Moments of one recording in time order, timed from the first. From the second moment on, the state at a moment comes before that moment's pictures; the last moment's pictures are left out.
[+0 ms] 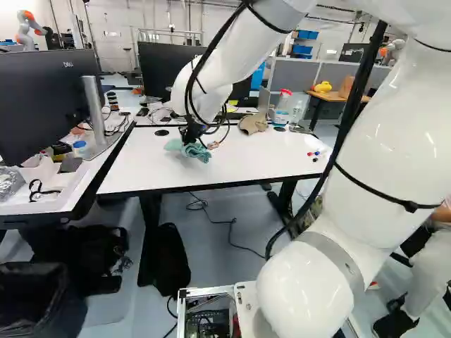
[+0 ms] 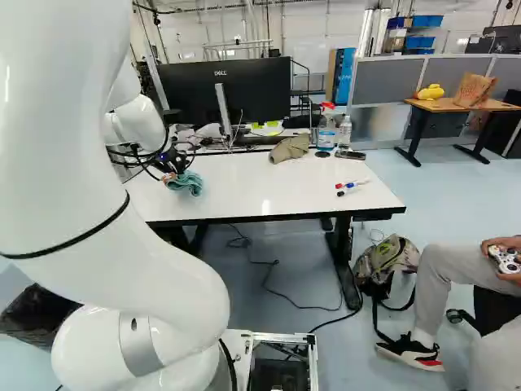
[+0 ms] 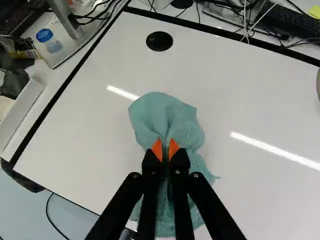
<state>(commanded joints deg) 25.3 -1.0 -46.0 0.0 -6.3 0.0</state>
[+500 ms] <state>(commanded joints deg) 23.0 4.8 -43.3 0.0 -6.3 0.0</state>
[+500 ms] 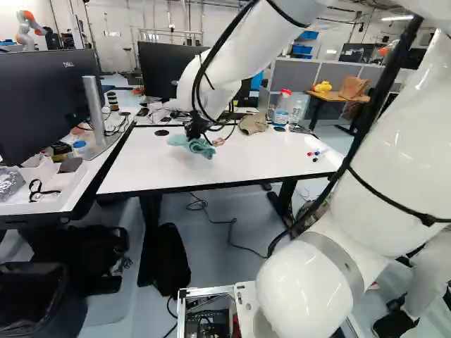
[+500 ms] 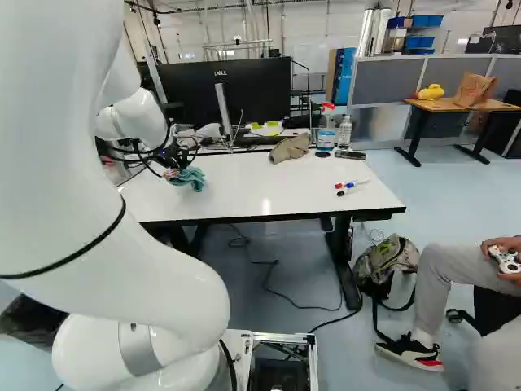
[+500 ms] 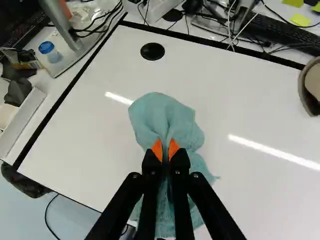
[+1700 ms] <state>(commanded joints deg) 11.0 12.2 -36.5 0.0 -6.3 0.0</state>
